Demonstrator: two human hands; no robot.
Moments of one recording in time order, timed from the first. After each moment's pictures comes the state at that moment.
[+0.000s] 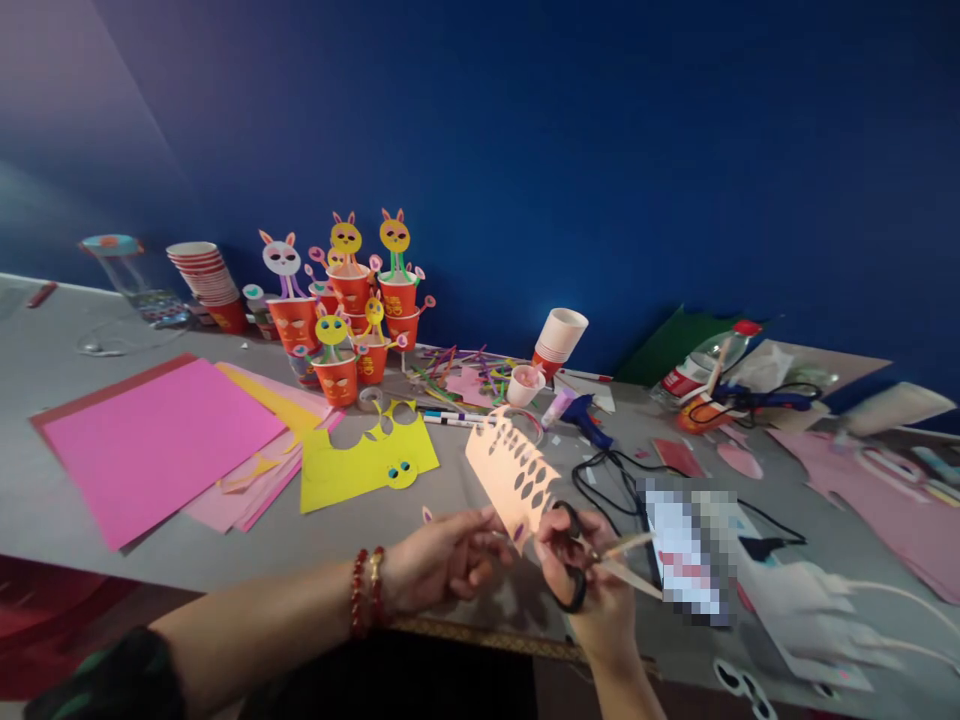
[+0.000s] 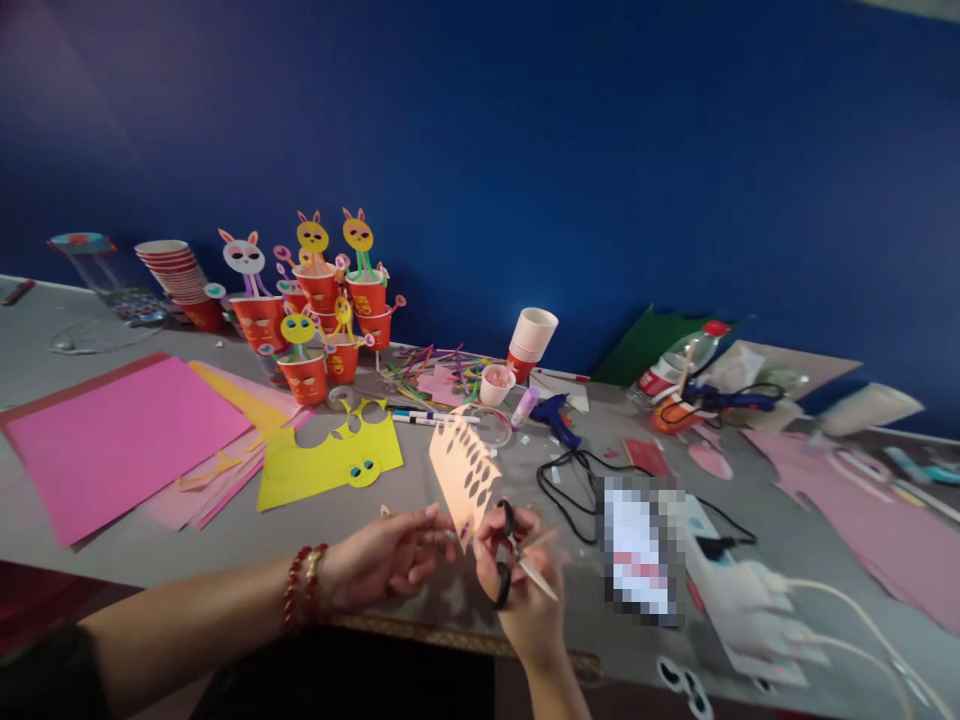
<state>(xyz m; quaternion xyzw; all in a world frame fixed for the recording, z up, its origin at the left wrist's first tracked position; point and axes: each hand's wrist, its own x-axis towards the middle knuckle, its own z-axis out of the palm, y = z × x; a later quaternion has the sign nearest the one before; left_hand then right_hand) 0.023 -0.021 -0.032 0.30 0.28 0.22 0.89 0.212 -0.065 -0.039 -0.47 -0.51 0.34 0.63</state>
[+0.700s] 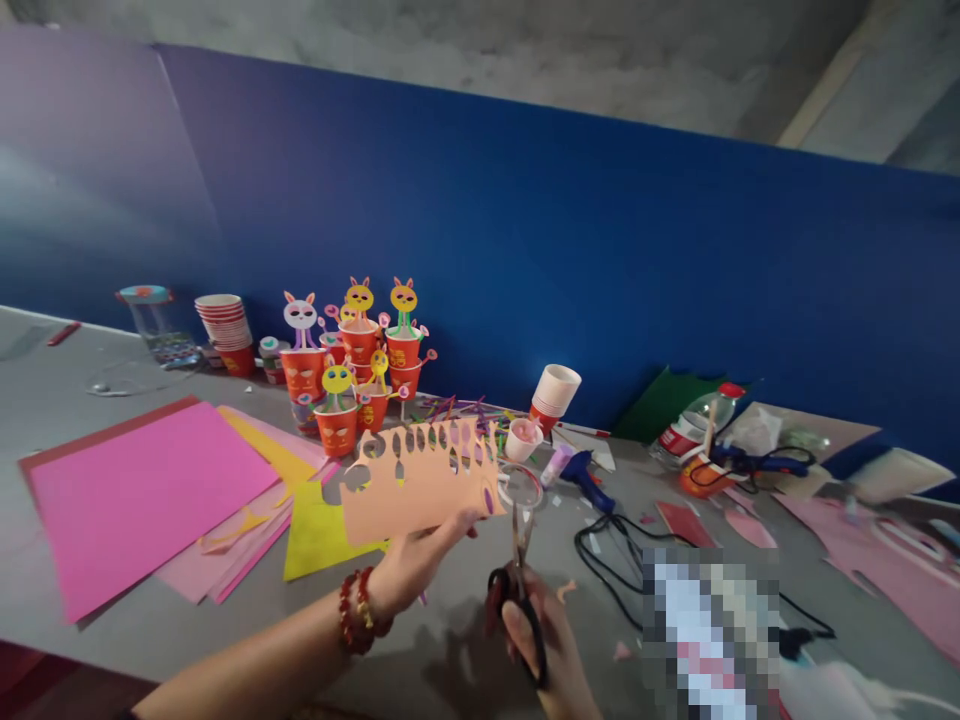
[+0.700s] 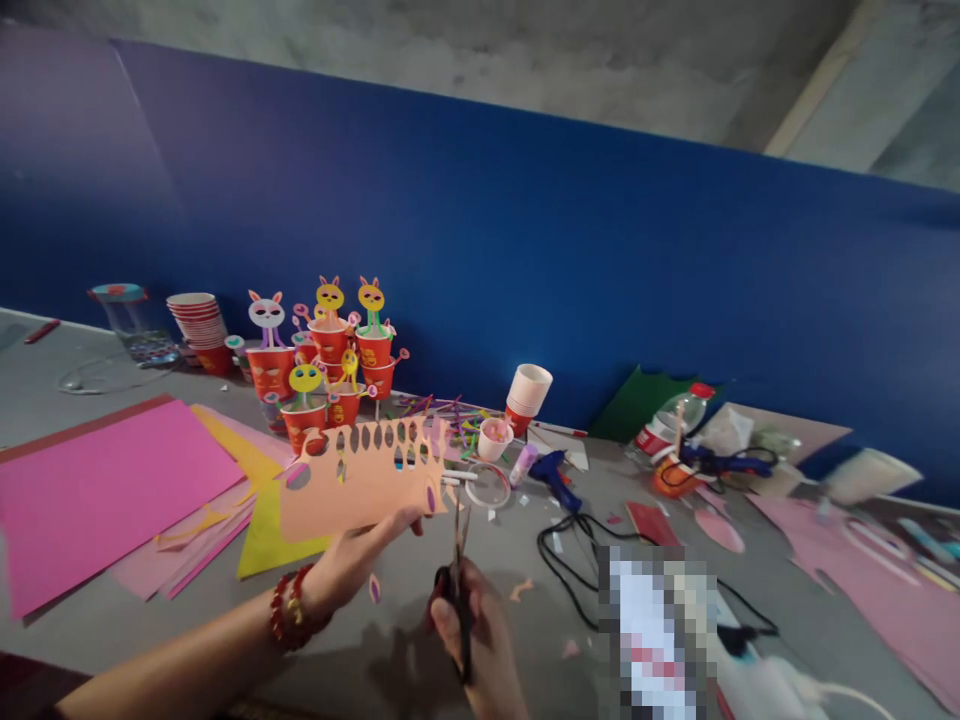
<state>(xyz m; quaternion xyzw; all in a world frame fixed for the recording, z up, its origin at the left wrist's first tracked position) 0.007 0.014 0.012 0.61 0.50 0.40 0.46 0.191 -0.039 -0.049 -0.46 -0.60 0.46 0.48</state>
